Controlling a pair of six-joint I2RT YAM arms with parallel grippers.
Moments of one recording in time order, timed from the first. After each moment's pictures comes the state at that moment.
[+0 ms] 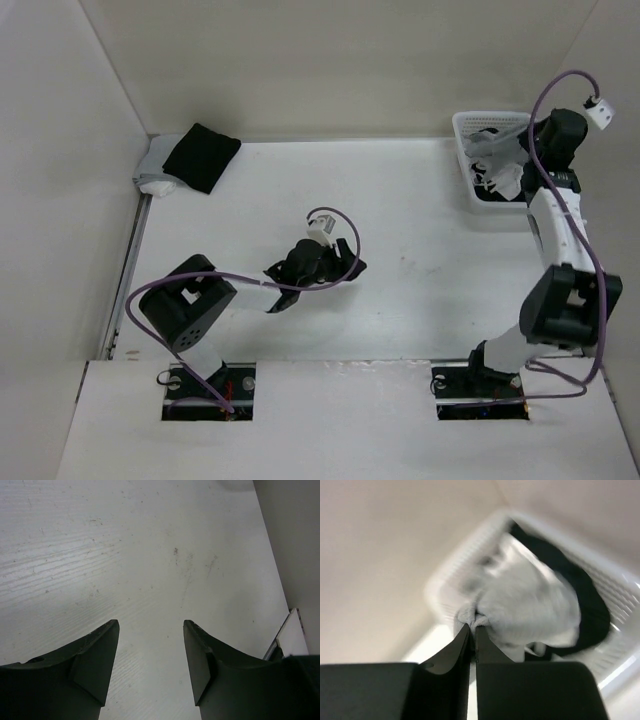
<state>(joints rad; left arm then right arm) -0.83 1.64 0.60 0.69 0.02 -0.77 -0.25 1.60 1.38 0.00 0.23 0.58</state>
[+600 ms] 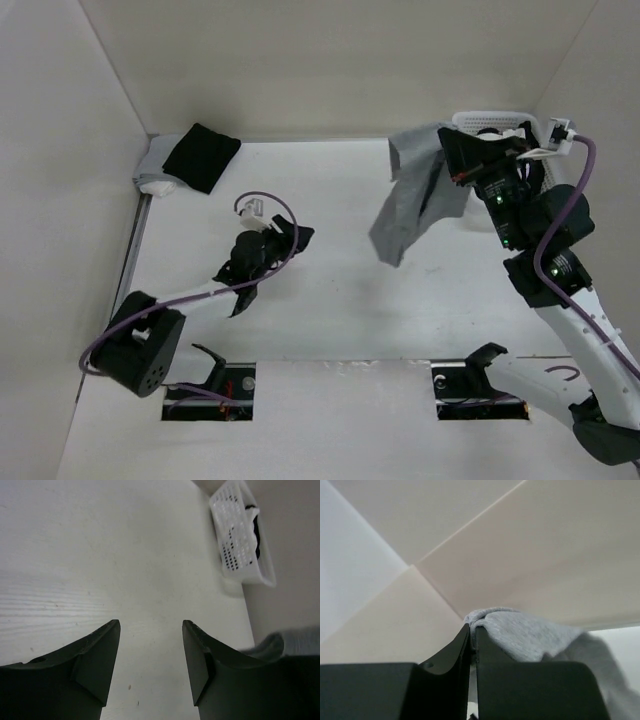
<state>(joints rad) -0.53 1.35 0.42 0.71 -0.02 -0.87 0.50 0.91 1.24 0.04 0.19 0.60</state>
